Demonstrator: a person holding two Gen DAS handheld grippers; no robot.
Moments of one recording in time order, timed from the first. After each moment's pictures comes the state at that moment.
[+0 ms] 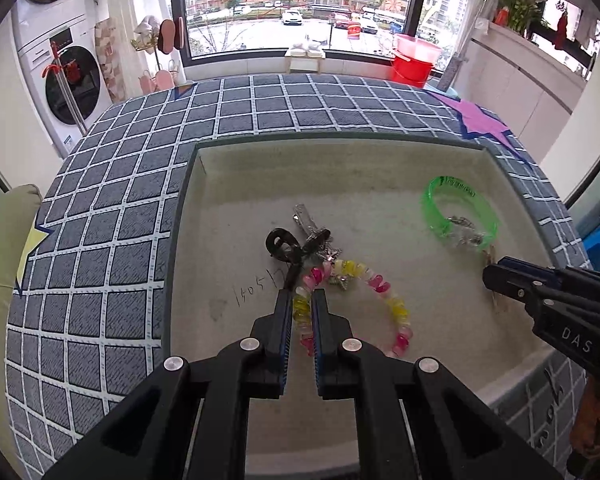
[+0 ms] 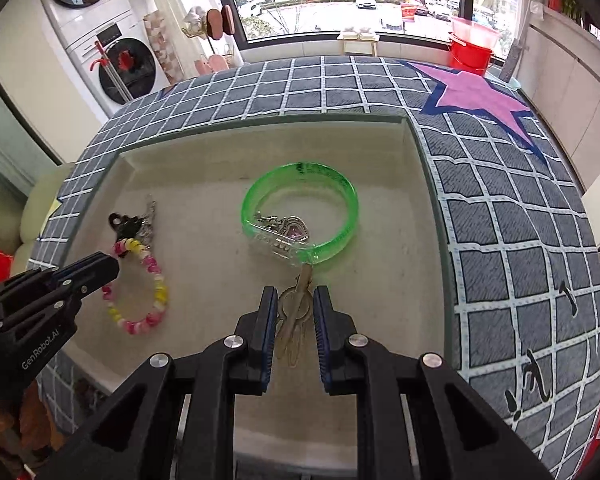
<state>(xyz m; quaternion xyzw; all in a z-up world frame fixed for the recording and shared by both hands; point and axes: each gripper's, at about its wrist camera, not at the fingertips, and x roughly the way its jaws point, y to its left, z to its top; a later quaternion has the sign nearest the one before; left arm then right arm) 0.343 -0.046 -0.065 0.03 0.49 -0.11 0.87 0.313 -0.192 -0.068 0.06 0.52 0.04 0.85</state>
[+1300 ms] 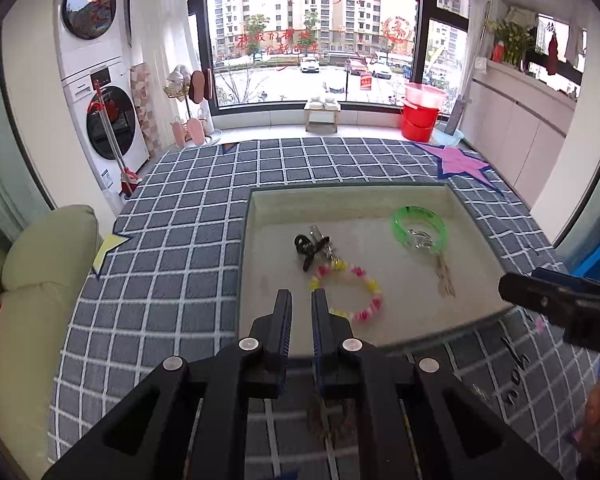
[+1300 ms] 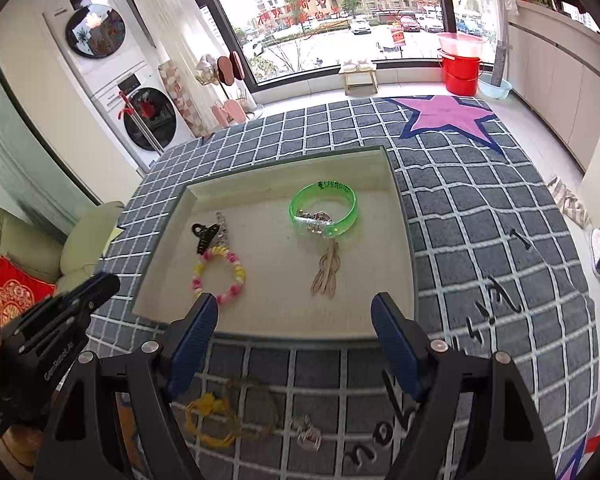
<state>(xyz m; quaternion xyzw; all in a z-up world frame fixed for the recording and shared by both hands) 0.236 -0.026 0.014 0.03 0.39 -0.08 0.92 0.220 -0.197 0.002 0.13 0.45 0.06 0.88</state>
